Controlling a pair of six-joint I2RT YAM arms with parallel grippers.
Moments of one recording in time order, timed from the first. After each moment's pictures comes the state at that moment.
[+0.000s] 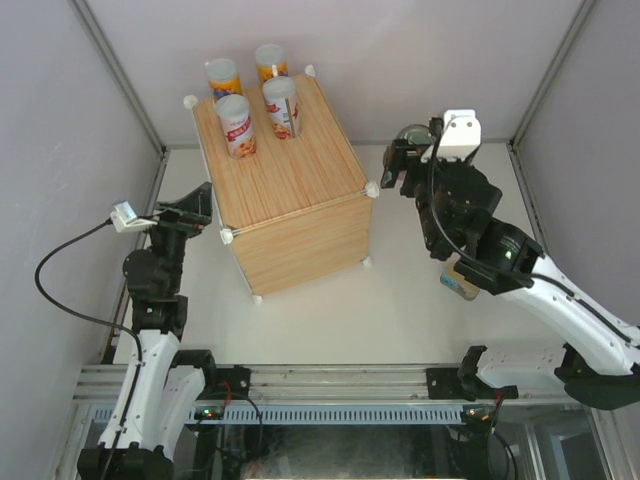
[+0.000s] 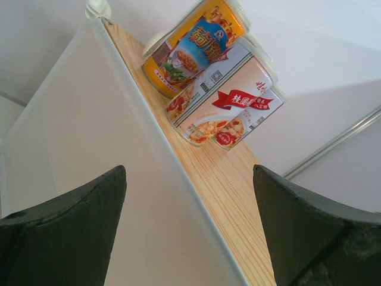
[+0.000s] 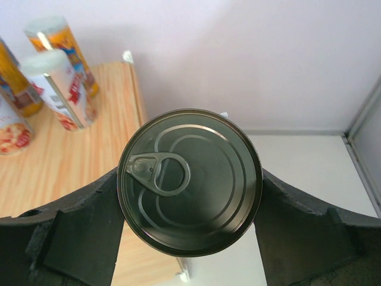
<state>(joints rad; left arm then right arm) 0.01 0.63 0.52 0.40 0.06 -0.85 0.99 1.12 1.50 -0.37 0.93 0.03</state>
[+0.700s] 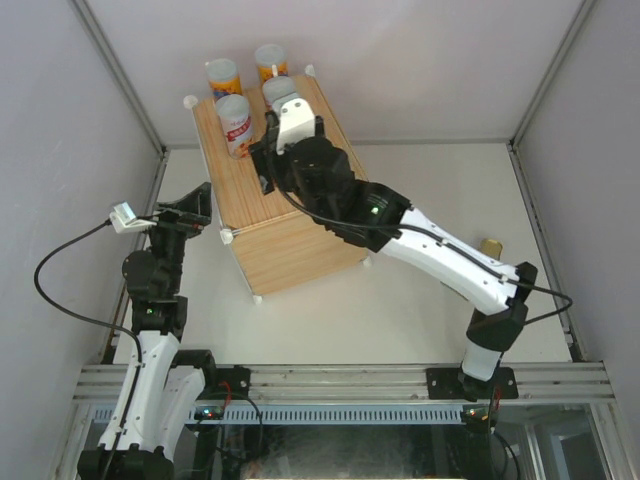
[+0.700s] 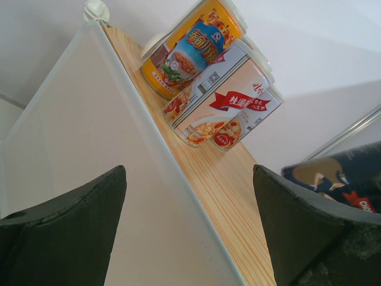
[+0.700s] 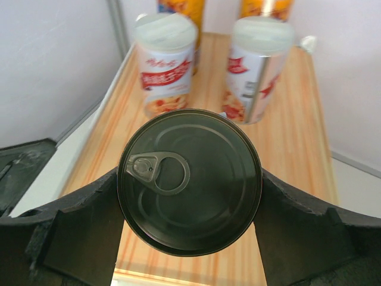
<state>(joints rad) 0.01 0.62 0.52 0.40 0.05 -0.85 1.09 1.72 2.06 -0.45 0.63 0.02</state>
